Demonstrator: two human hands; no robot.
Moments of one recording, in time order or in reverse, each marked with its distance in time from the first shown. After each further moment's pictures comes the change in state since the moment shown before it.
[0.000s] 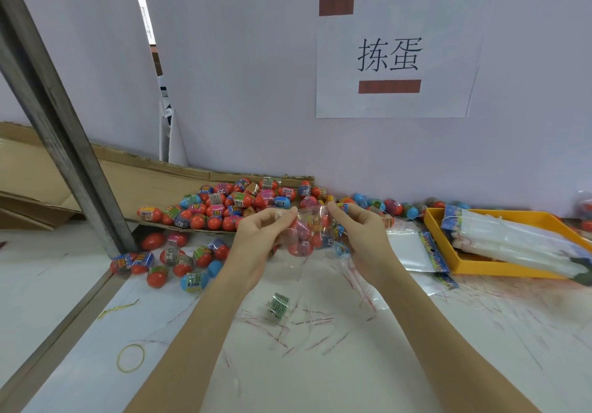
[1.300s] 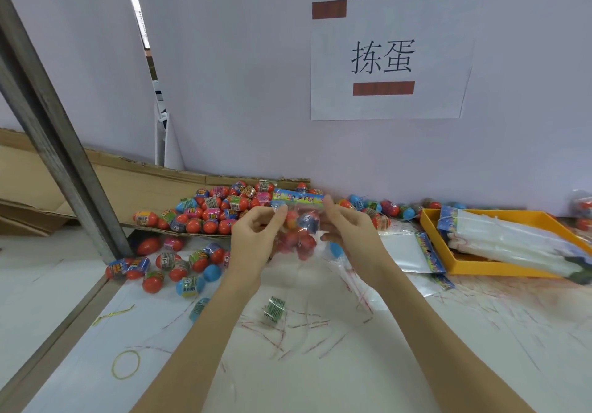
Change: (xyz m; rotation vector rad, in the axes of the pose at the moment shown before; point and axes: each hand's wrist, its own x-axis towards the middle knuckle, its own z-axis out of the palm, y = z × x) left_hand -0.003 -0.003 0.012 0.181 0.259 0.184; right_hand -0.007 -0.010 0.003 -0.111 -0.171 -0.067
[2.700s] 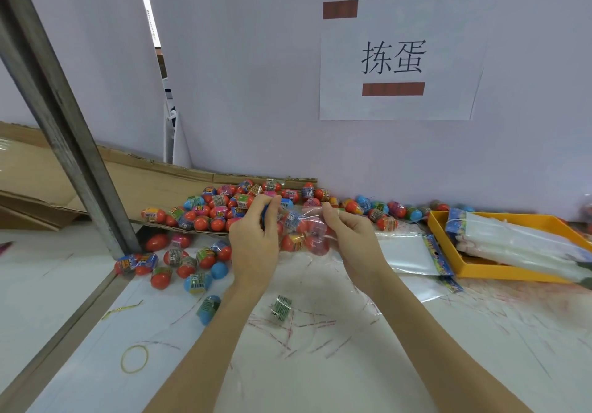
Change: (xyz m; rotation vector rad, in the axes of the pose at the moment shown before) left_hand -0.001 -0.001 -0.006 0.392 0.186 0.548; right_hand -0.009 0.000 0.022 0.106 0.038 0.018
